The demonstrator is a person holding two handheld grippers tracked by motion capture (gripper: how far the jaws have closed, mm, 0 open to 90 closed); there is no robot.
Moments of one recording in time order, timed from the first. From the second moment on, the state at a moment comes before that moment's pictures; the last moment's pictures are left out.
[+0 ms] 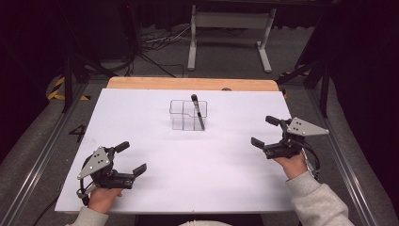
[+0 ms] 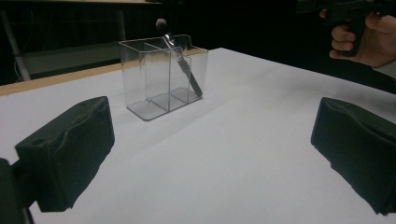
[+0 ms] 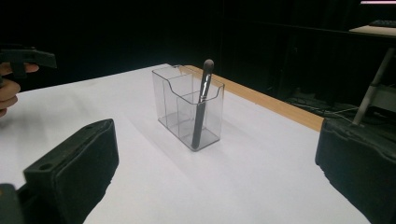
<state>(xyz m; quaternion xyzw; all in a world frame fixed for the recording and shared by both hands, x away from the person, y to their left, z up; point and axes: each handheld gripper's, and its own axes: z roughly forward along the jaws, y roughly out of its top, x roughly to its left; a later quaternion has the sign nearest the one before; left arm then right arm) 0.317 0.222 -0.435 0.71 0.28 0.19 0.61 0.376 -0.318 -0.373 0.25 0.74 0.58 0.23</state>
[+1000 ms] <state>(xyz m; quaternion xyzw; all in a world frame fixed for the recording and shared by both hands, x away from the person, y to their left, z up) 0.318 0.224 -0.435 0.70 0.29 0.19 0.62 0.346 -0.330 -0.435 0.26 0.72 0.60 0.23</state>
